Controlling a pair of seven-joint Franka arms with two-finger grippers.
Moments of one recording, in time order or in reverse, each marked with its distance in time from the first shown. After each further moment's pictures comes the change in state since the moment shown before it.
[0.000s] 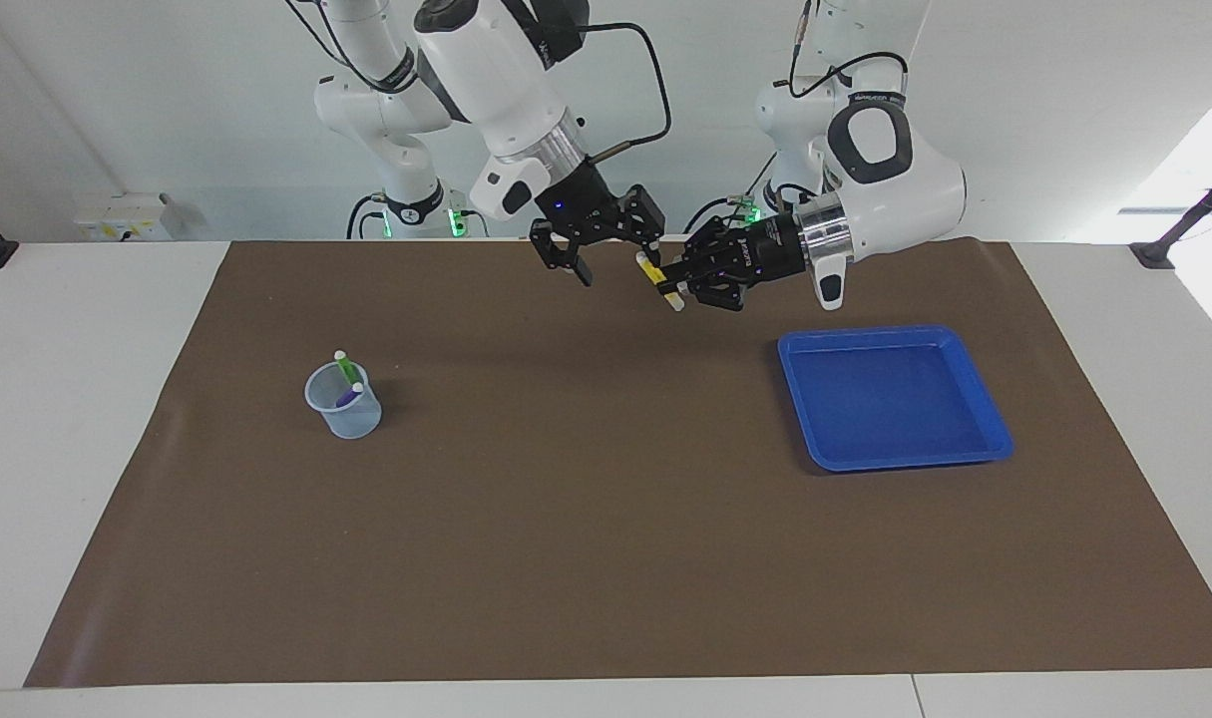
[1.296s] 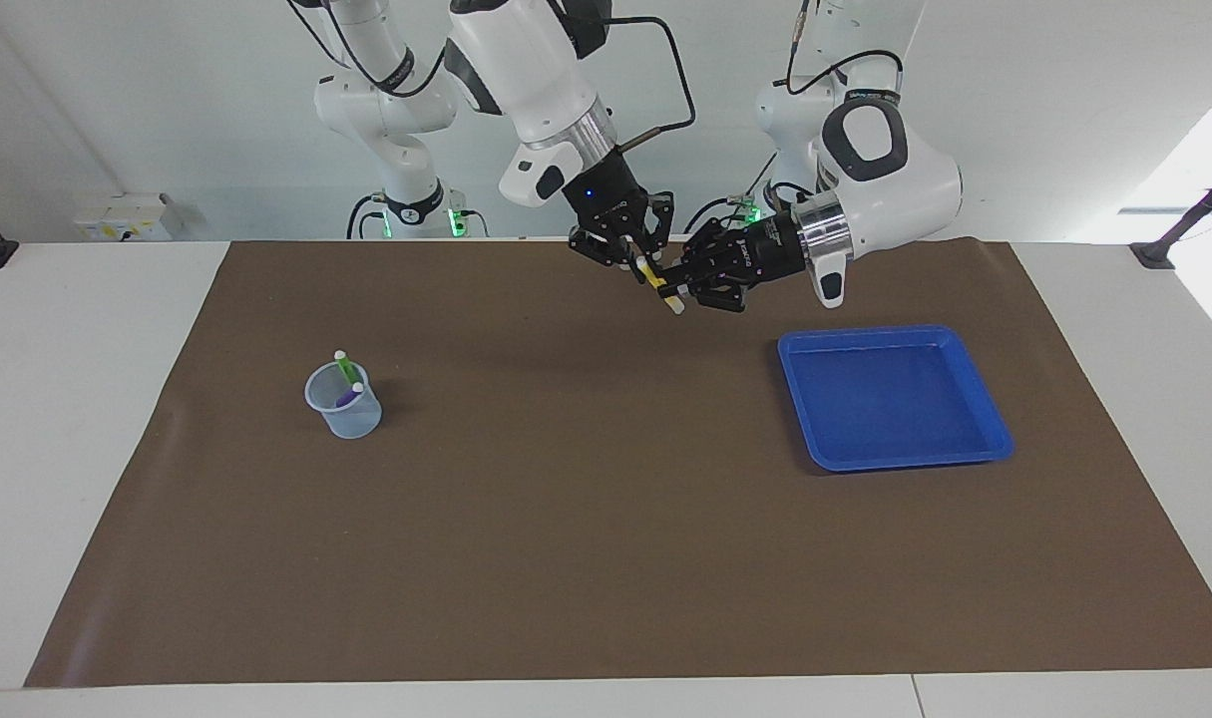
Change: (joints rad) left arm -0.013 -0.011 0.005 -0.016 -0.024 0.042 -0.002; right arm -0.001 0.018 0.044 0.021 -0.050 0.066 0.000
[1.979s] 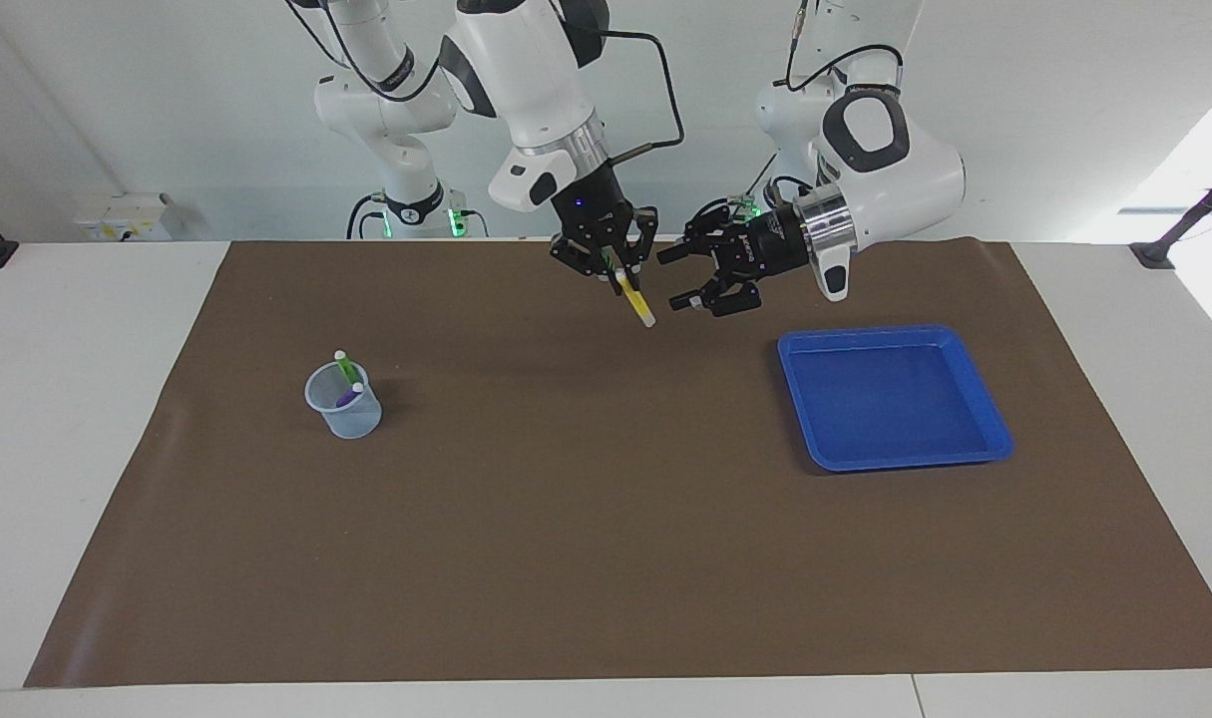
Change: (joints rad) left arm 0.000 -0.021 0.001 0.000 -0.001 0.020 -0.031; right arm -0.002 -0.003 -0.029 -0.001 -0.193 -0.100 -0.002
